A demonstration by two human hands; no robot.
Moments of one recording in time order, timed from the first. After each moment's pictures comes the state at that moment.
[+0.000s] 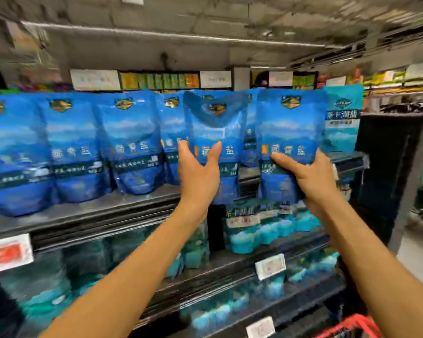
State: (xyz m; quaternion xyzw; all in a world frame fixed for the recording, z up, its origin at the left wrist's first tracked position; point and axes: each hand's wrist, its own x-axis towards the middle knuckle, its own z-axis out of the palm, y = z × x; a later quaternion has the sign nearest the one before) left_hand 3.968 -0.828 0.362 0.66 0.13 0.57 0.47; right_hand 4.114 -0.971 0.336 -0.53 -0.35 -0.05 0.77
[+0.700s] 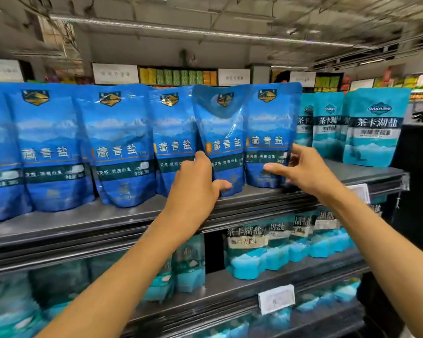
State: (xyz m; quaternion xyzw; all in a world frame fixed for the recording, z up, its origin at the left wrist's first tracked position) left_hand 3.995 -0.788 0.363 0.88 0.26 0.38 0.12; right_hand 4.196 -0.920 0.364 -0.71 -0.46 -0.07 0.52
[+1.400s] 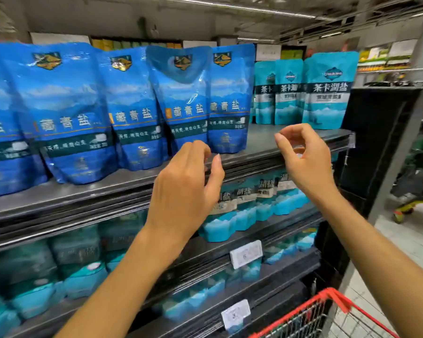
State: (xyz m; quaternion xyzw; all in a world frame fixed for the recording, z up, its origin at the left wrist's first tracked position) left_hand 3.972 -0.842 0.320 0.83 0.03 0.56 0.03; right_hand 4.163 -0.985 0.318 -0.70 -0.36 -0.27 0.56
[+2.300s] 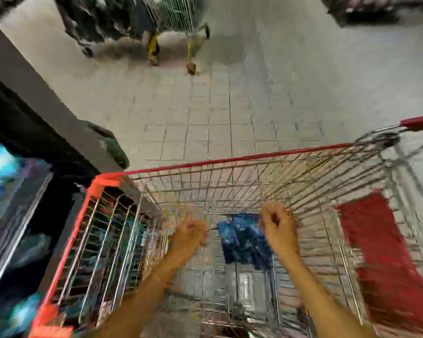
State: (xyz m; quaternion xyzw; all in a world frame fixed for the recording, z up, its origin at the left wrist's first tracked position) left_hand 4.092 -1.235 -0.130 0.78 0.02 -0.36 0.52; right_hand 3.988 -1.439 -0.143 -0.74 0.39 -0.15 0.53
